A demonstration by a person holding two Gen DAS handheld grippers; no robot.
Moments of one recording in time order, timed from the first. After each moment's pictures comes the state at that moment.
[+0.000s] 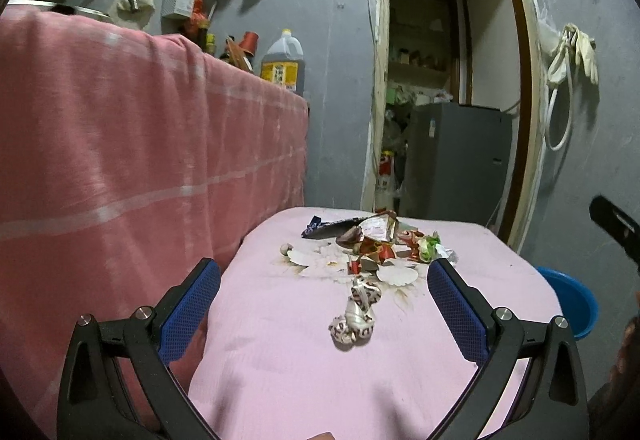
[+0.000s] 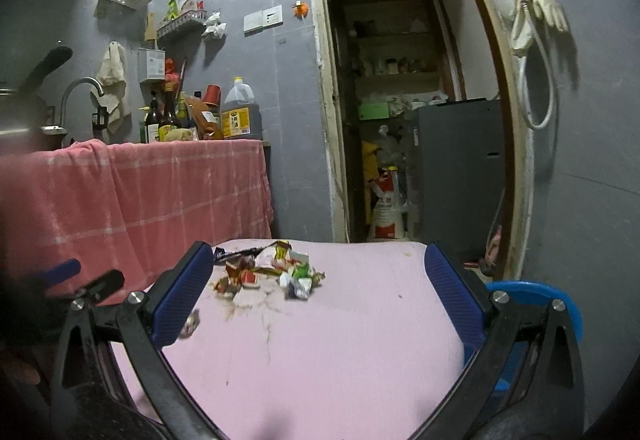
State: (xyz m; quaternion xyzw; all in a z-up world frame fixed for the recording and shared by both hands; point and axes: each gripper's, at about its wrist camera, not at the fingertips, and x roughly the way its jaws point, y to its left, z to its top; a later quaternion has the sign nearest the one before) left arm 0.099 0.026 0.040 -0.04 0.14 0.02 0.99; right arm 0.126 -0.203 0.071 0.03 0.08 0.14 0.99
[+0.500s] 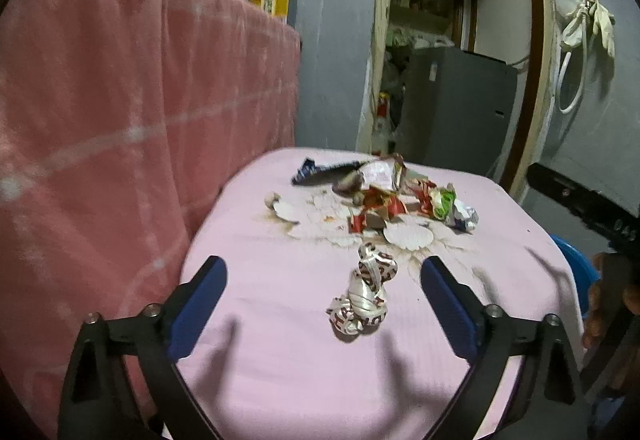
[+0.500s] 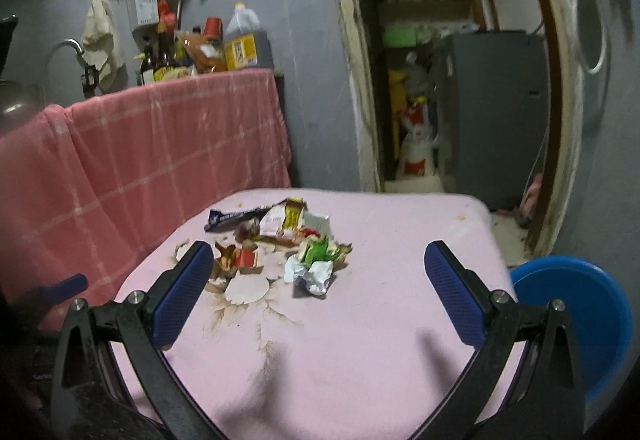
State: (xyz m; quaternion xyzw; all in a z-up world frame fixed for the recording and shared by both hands) left arm 0.153 0.035 0.022 -0.05 0.26 0.00 0.96; right arm 0.241 -0.174 0.043 0.03 0.23 0.19 0.95
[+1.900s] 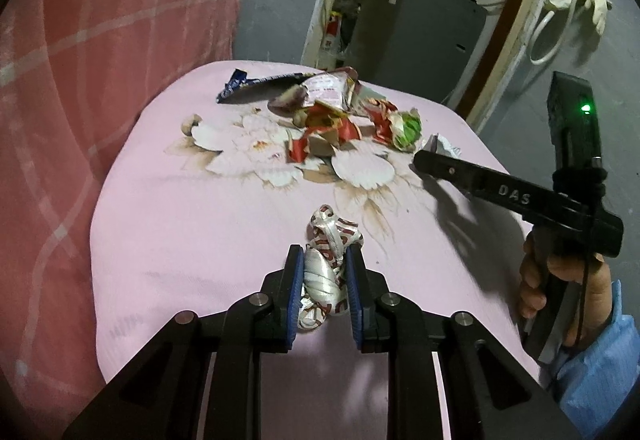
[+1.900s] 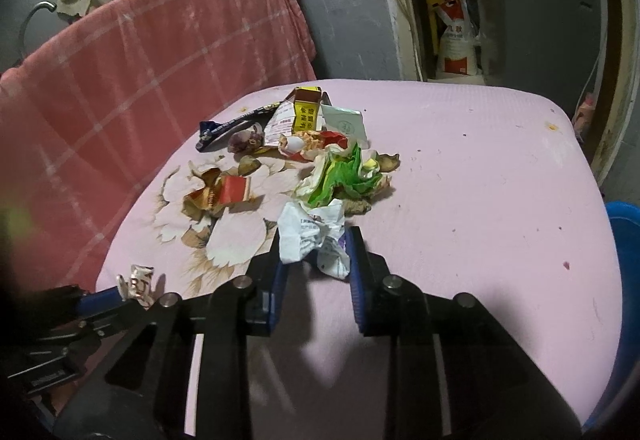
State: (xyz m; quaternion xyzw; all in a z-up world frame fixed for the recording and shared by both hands) left arm 0.196 0.021 0.001 -0.07 0.40 -0.11 0.91; right arm 0.311 -0.153 -0.012 0.05 0.40 0.27 0.88
